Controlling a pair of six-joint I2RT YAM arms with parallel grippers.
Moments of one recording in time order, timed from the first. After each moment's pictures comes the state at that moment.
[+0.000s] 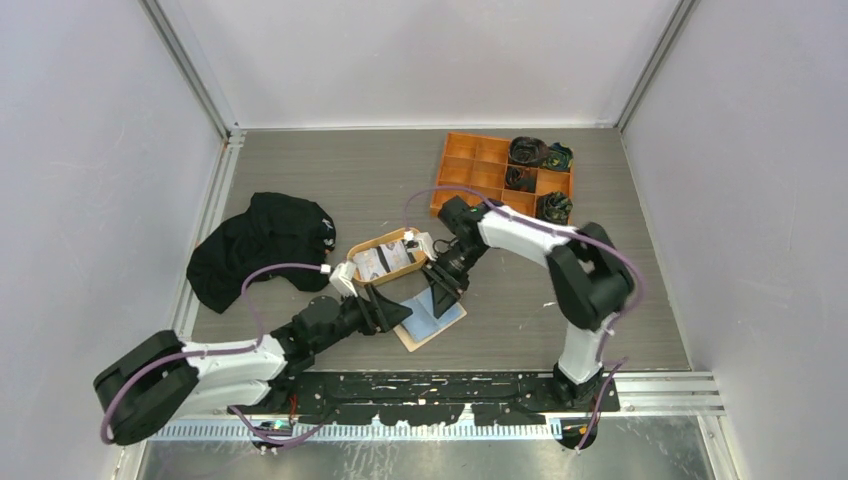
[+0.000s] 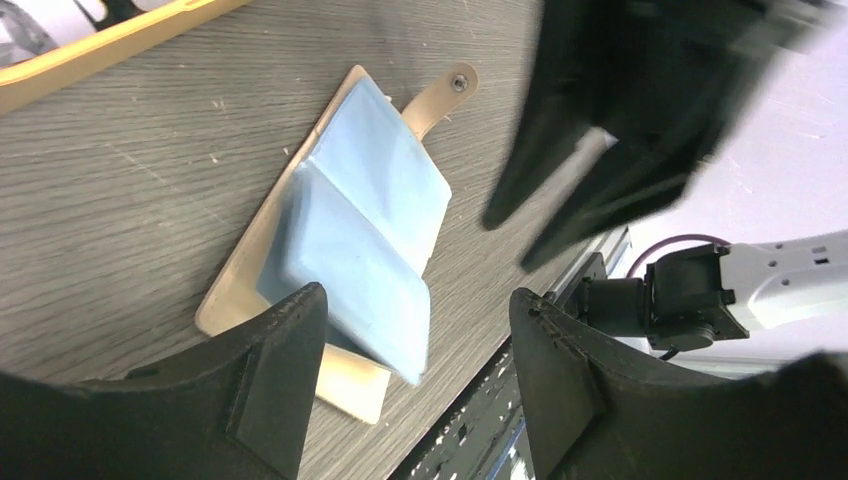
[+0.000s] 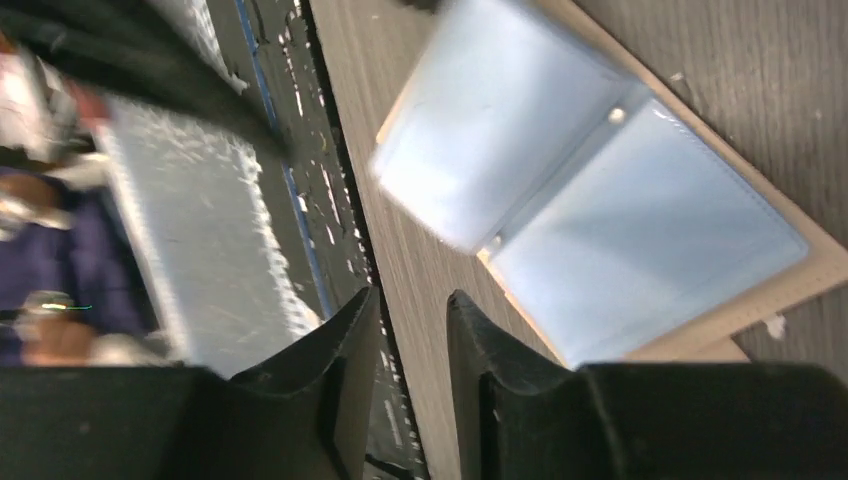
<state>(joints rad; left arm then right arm) -0.90 1.09 0.08 0.74 -0.02 -1.00 0.63 1.91 1.26 -0.95 -0.88 -0.40</state>
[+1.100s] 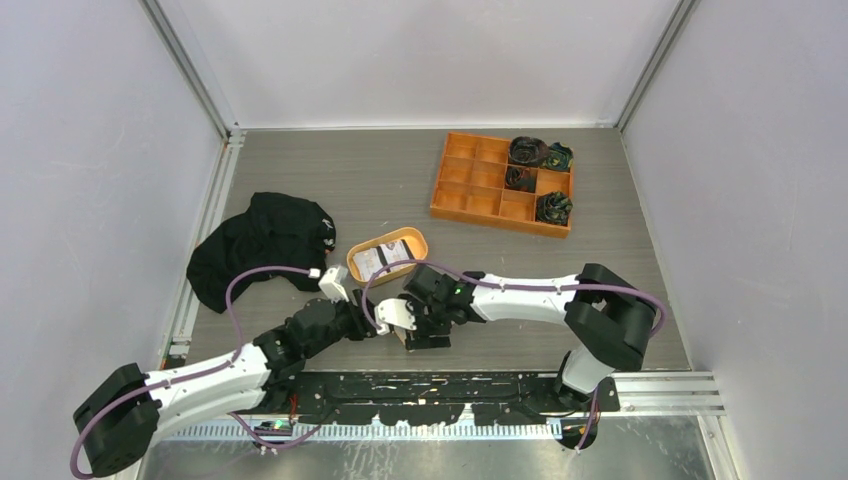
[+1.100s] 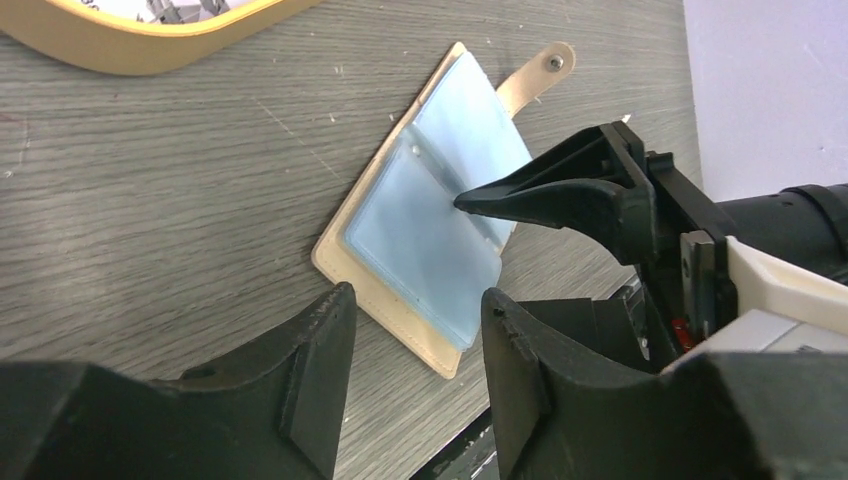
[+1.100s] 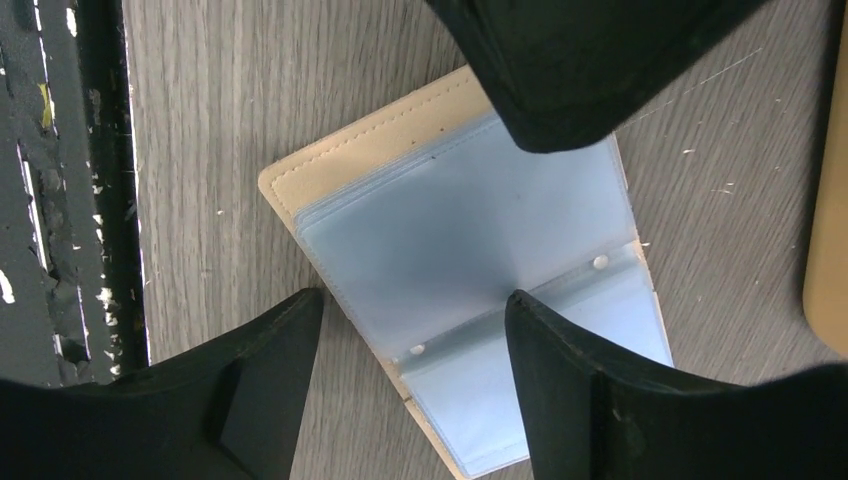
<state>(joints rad) -0.90 0.78 0.09 0.29 -0.11 -0.93 1.07 1.60 0.87 -0.37 -0.21 -0.65</state>
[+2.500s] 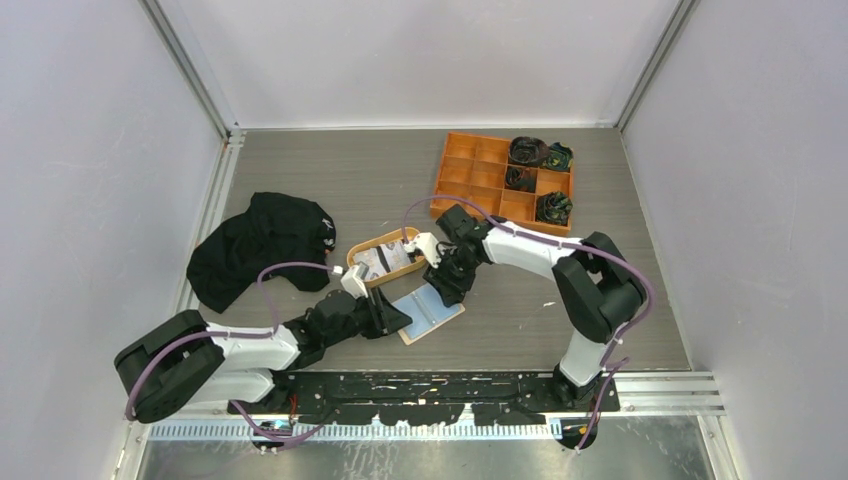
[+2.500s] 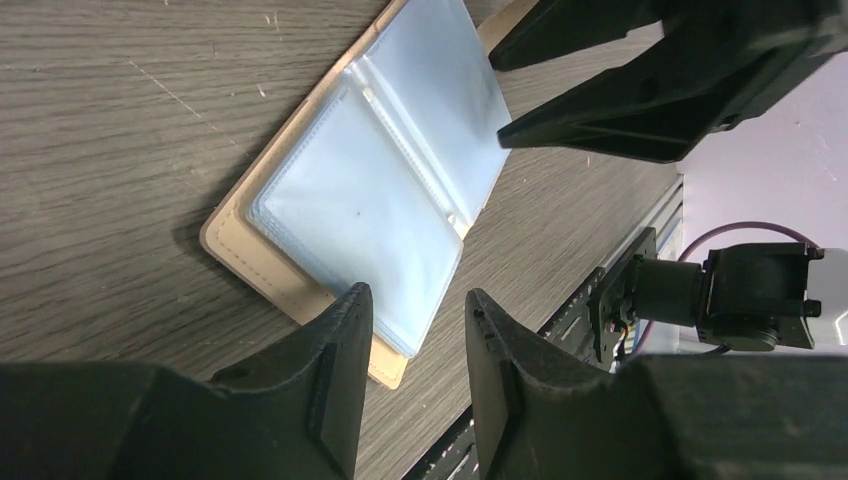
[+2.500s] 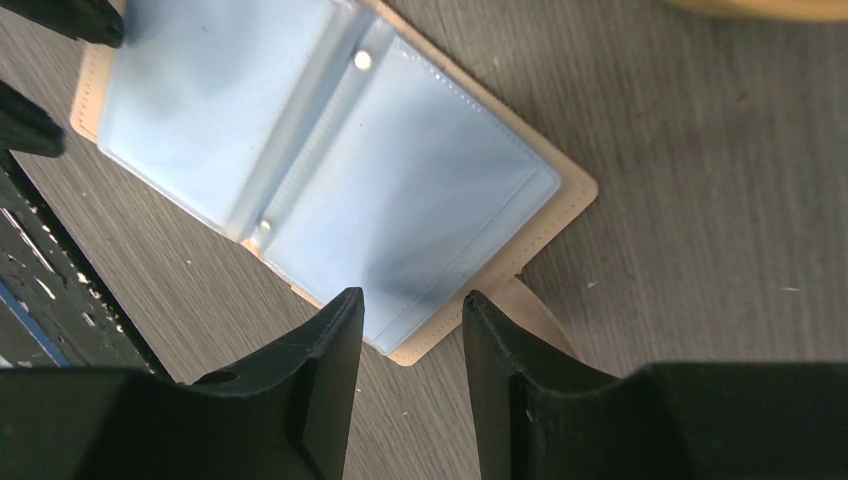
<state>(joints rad) -0.90 1.20 0.14 0.61 0.03 -1.03 0.68 1.71 1.07 -0.60 -0.40 -0.42</state>
